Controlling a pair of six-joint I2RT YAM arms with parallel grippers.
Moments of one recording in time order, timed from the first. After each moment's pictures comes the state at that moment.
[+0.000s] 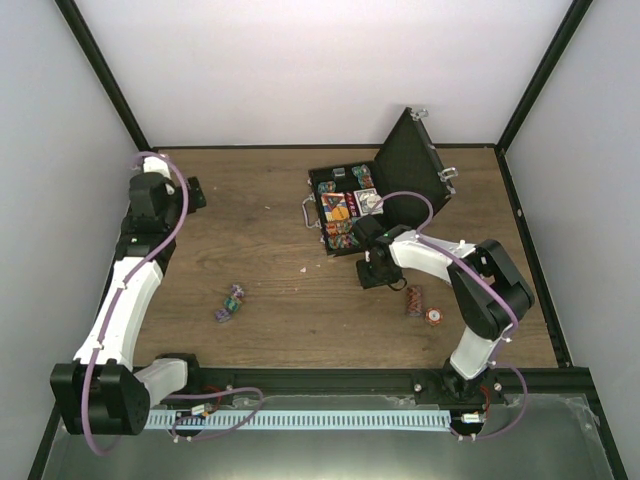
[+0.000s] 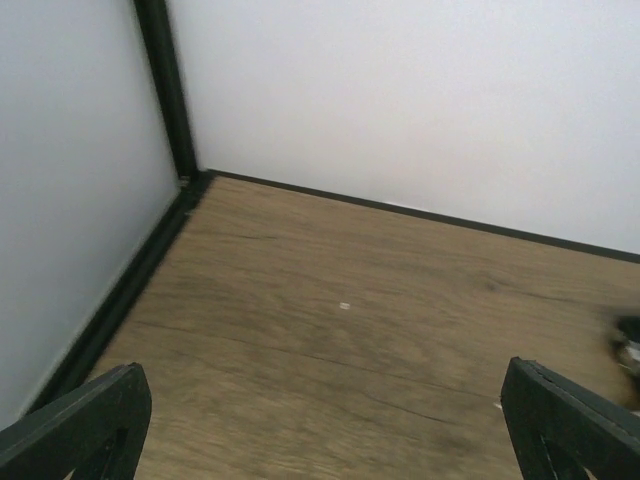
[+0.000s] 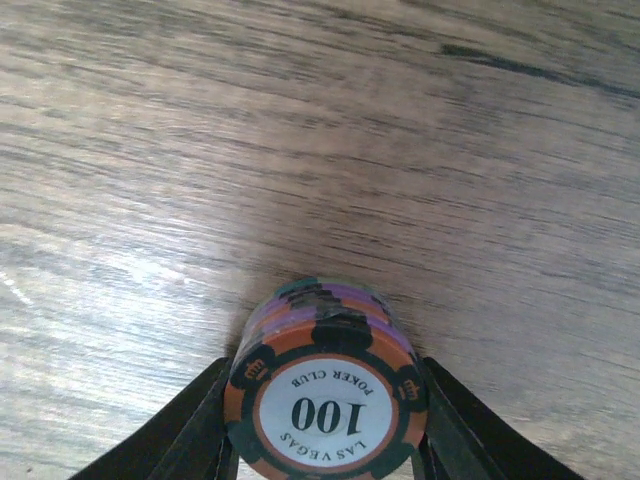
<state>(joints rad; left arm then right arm) -0.01 1.12 0.97 -0.23 -0.20 -0.15 0.61 1.72 1.00 -0.68 0.06 0.37</state>
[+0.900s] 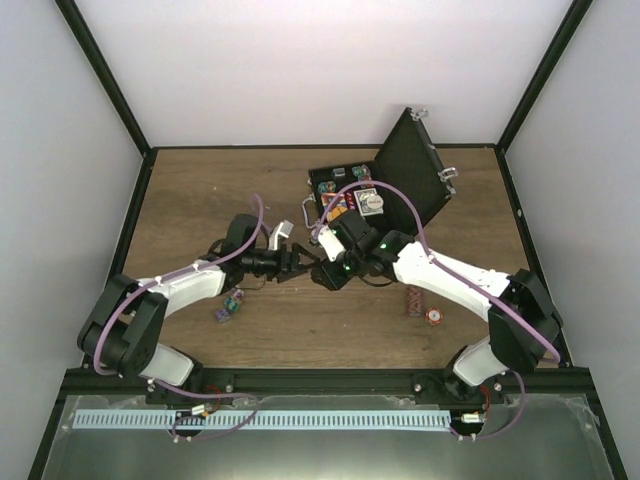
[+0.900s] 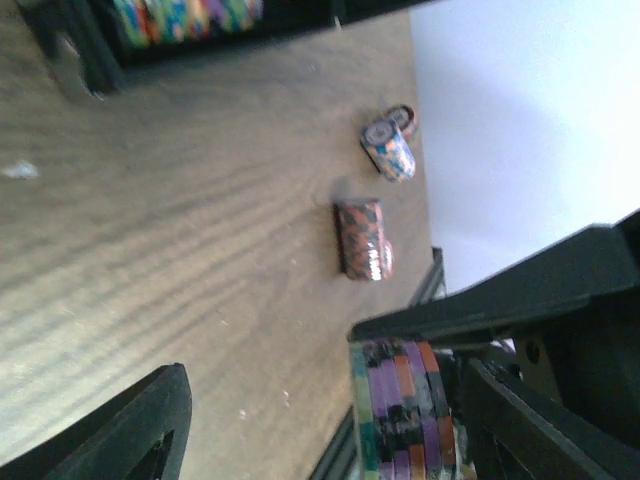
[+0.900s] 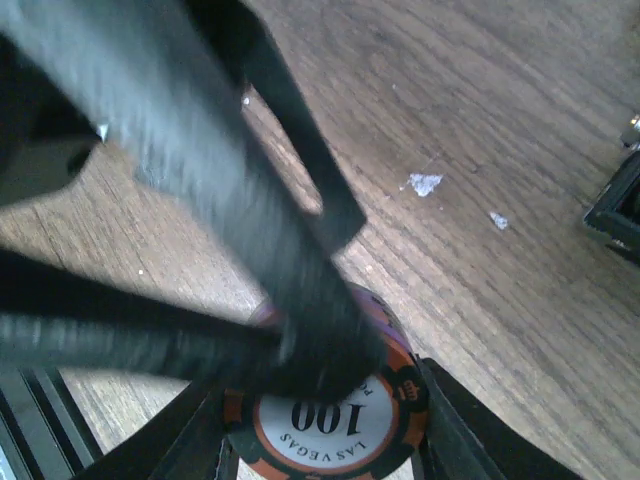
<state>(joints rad) -0.47 1.46 0.67 0.15 0.80 -0.82 0.82 1.50 1.08 -0.54 -0.24 0.10</state>
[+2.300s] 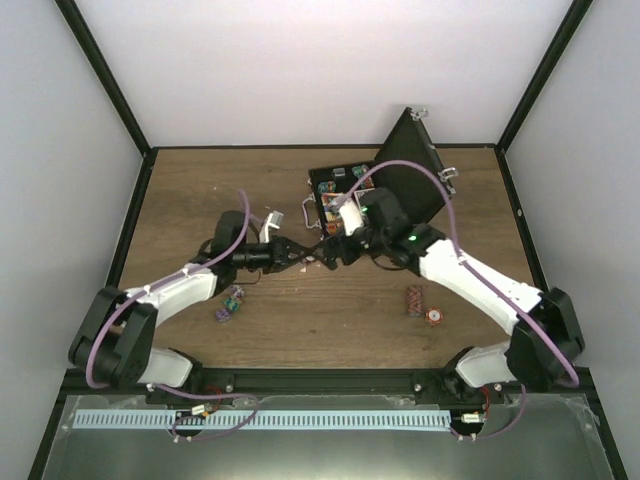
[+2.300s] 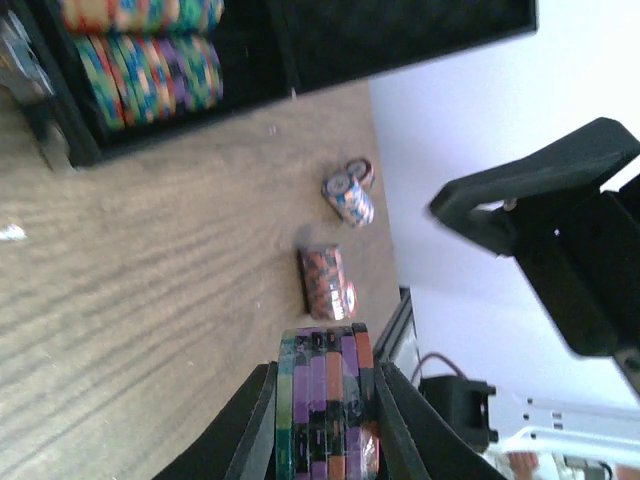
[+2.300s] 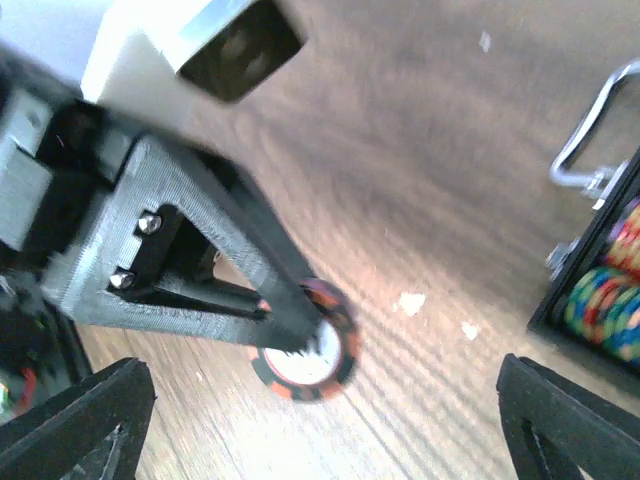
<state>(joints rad) -0.46 1.42 0.65 0.25 0.84 -0.92 0.72 1.41 1.07 -0.41 -0.34 0.14</state>
